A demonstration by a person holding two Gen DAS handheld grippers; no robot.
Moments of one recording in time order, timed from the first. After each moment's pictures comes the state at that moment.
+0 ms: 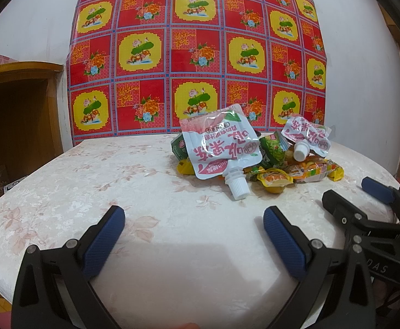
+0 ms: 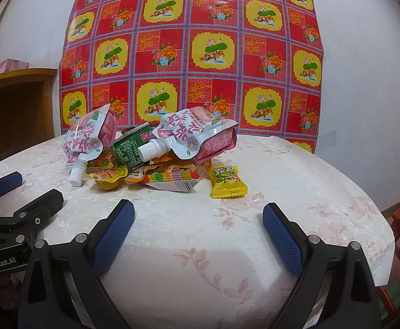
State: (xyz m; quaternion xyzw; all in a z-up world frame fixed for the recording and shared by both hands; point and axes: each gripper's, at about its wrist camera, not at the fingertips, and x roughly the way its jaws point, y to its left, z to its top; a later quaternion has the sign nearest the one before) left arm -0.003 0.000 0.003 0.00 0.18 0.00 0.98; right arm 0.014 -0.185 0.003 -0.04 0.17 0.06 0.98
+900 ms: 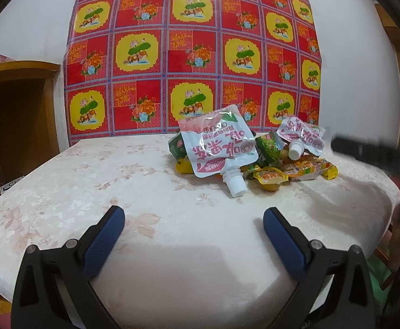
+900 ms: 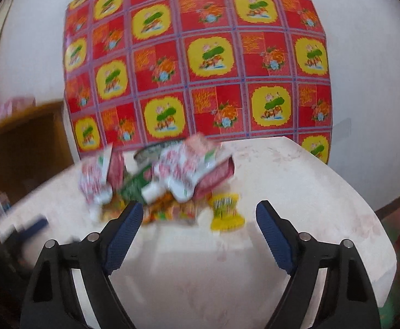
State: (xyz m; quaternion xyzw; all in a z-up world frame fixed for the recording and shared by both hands) left arm -0.005 0.004 0.003 0.00 0.18 -0.01 0.98; right arm 0.033 -0.219 0.047 0.06 0.19 0.13 0.97
